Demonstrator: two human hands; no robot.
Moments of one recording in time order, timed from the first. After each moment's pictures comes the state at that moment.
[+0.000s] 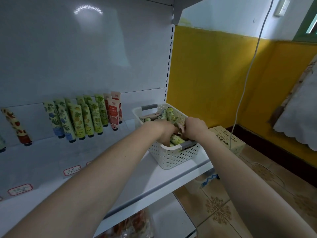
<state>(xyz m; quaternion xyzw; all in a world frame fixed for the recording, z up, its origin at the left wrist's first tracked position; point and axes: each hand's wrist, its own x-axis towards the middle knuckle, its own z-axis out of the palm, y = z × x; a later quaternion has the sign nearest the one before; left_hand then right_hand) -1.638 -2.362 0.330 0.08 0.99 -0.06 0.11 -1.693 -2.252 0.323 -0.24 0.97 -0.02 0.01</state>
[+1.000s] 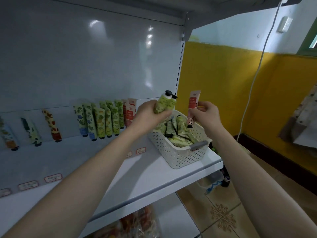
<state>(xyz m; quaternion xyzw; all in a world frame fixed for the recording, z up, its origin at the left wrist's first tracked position) -1.551 -2.398 0.371 -0.05 0.87 0.41 -0.28 -1.648 -2.245 0.374 -0.18 0.74 -0.65 0.00</state>
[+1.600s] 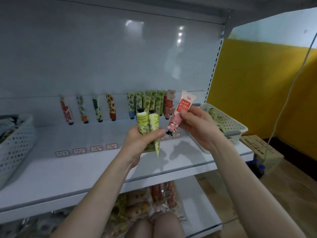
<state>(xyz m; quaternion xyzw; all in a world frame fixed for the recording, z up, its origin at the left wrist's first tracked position) -1.370 -2.409 0.327 -0.20 0.61 0.71 -0.29 -1.495 -2.296 0.363 -0.32 0.54 -0.73 0.27</state>
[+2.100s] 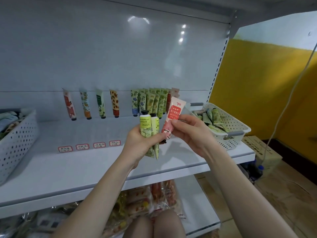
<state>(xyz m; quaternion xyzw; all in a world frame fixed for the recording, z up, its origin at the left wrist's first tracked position) -1.354 -2.411 0.321 -0.20 0.64 0.67 -0.31 -1.472 -2.307 0.347 -0.29 0.56 -0.71 0.31</state>
